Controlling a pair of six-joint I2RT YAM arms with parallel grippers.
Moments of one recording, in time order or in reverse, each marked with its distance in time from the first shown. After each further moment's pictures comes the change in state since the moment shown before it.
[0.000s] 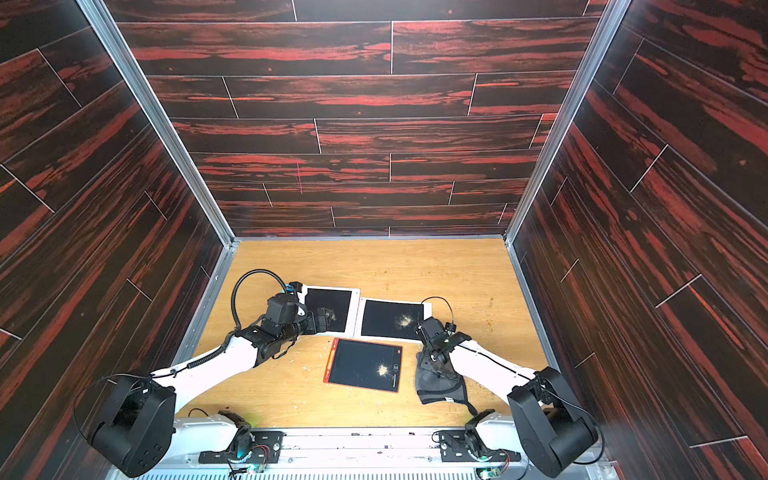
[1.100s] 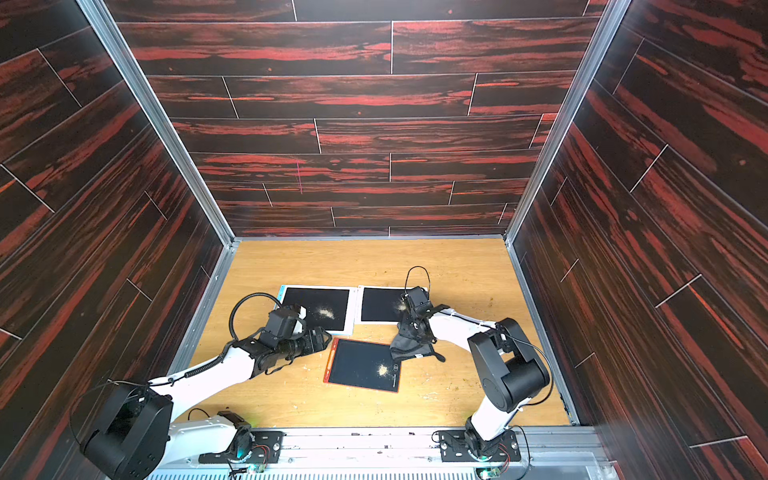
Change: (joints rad) left arm -0.026 -0.053 -0.122 -0.127 0.164 -0.226; right arm -0.053 0.352 0.290 0.286 -0.156 -0.174
